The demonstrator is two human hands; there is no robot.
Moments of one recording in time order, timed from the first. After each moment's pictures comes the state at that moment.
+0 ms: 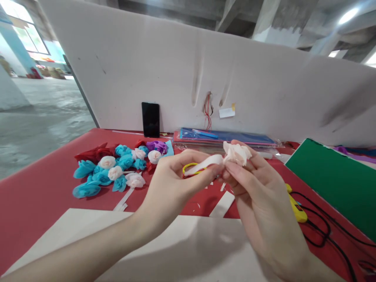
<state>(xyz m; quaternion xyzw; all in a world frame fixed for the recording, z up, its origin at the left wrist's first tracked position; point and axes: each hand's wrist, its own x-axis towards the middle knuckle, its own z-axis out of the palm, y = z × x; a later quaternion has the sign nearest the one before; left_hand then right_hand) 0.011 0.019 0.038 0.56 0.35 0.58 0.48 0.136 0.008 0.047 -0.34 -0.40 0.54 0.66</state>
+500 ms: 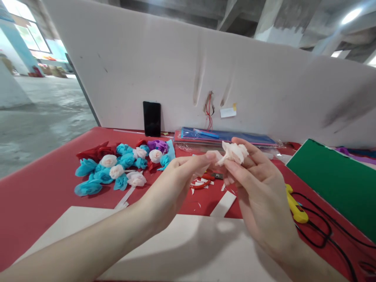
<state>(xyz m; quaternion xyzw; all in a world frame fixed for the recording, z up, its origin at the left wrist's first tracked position) 0.009 0.026 0.039 0.51 0.29 0.50 0.65 0.141 0.017 0.040 -0.33 -0.44 0.51 0.66</state>
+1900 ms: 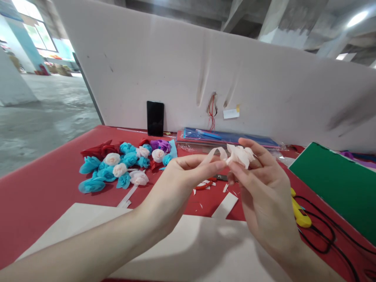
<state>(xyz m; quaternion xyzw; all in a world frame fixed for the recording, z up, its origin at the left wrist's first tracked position) 0.009 0.021 0.039 0.46 0.28 0.51 0.66 0.141 0.019 0.037 -0.32 -0.48 0.47 0.67</state>
